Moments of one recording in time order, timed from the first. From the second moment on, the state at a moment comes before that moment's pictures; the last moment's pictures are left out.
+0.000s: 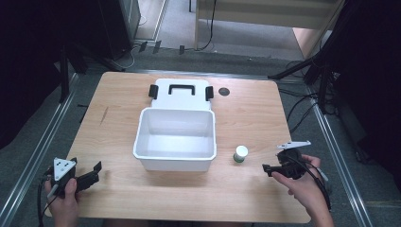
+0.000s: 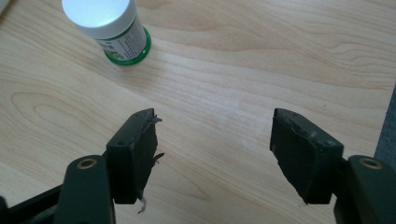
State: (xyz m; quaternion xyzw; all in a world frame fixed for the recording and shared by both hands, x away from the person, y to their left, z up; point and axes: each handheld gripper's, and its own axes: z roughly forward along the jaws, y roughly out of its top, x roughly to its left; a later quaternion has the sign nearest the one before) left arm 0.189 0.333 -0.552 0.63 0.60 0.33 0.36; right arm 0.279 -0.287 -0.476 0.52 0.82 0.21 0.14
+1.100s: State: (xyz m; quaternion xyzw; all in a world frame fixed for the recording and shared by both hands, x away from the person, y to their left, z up) left arm 0.189 0.332 -0.553 0.63 0.60 0.33 0.35; right arm 0.346 -0.190 -0.461 0.47 0.88 0.05 0.04
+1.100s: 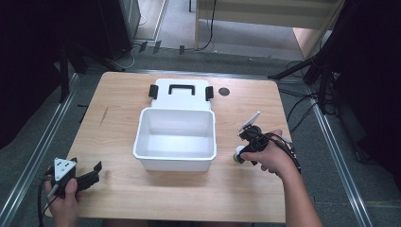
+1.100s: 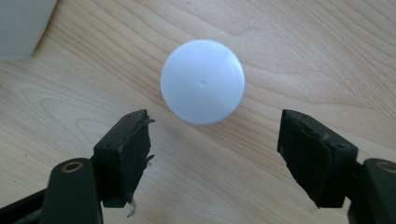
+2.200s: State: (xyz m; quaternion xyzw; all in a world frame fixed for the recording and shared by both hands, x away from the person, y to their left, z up) left arm 0.189 0.332 -0.553 0.63 0.60 0.33 0.35; right arm 0.359 -0.171 -0.470 0.48 0.88 0.04 0.02
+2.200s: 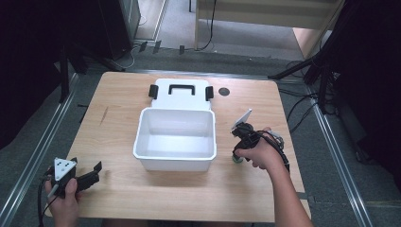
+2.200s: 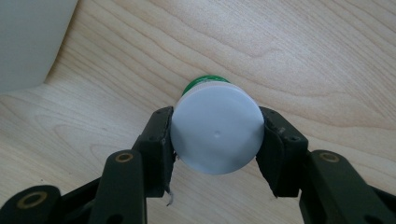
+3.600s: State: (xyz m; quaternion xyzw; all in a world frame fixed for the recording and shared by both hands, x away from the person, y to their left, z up) left arm 0.189 0.332 -0.553 0.63 0.60 0.33 0.35; right arm 0.362 -0.165 -0.394 0.48 0.87 0.08 0.06
